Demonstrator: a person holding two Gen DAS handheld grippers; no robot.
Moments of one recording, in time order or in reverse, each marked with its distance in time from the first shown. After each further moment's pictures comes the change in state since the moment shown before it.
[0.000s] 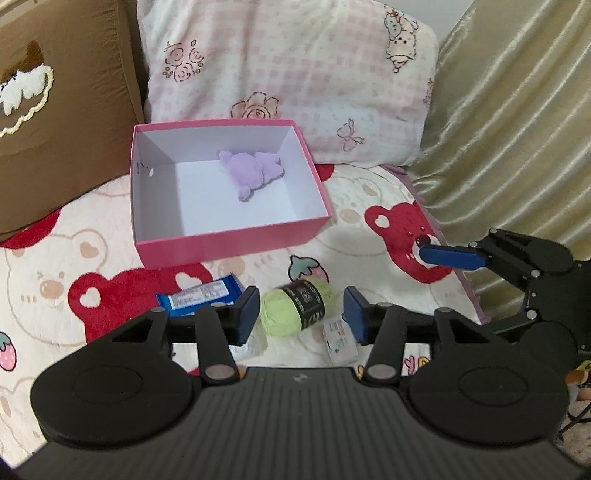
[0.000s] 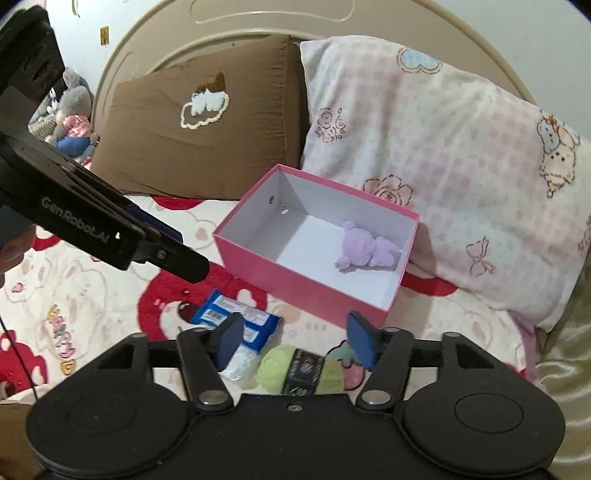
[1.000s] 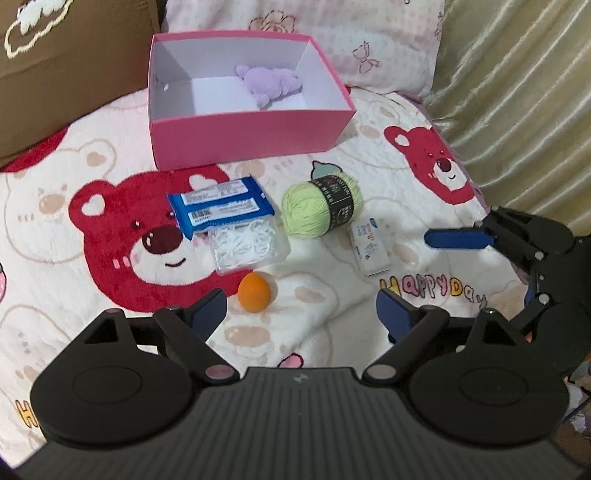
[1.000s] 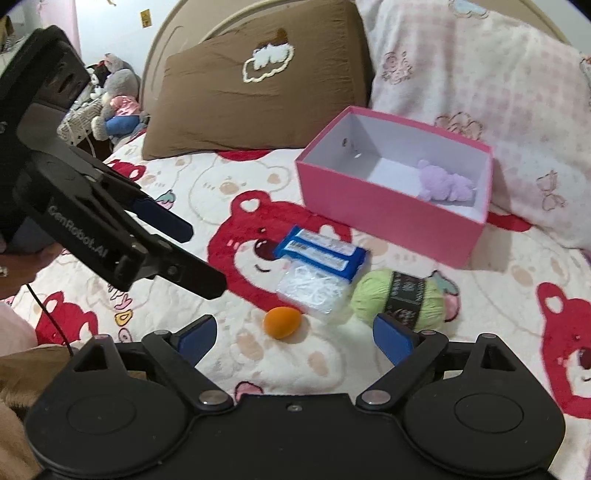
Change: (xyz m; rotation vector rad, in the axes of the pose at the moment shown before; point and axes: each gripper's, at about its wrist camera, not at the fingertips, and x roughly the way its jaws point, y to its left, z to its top) left arm 0.031 0.030 -0.113 0.018 0.103 0.025; right arm 0.024 0.053 -0.089 0.019 0.046 0.185
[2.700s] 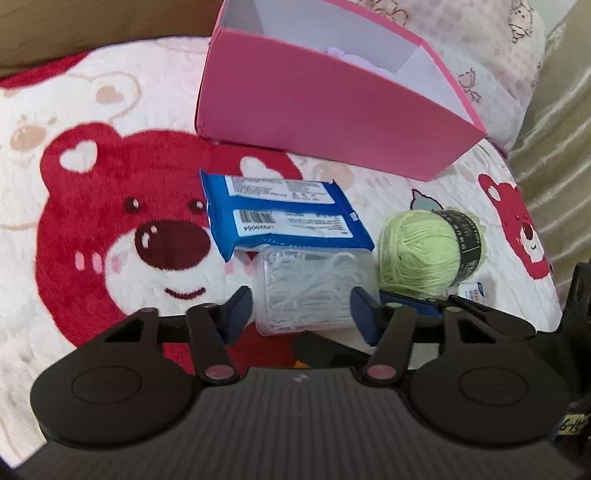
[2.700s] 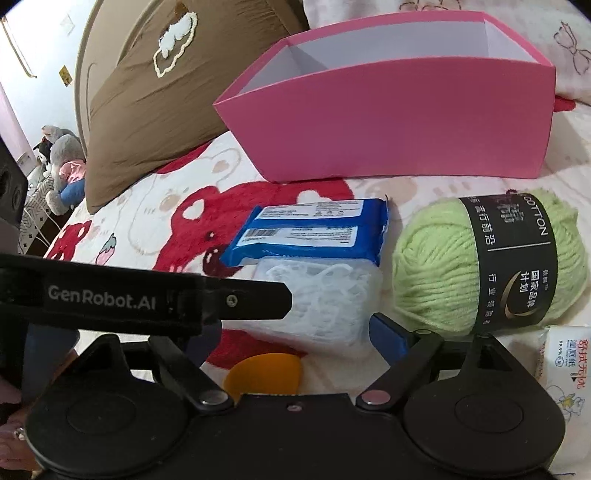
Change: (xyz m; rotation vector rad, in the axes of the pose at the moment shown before) left arm 0.152 0.082 -0.009 -0.240 -0.150 0.033; right arm 0.190 -0.043 -0.029 0.321 -0.086 0.059
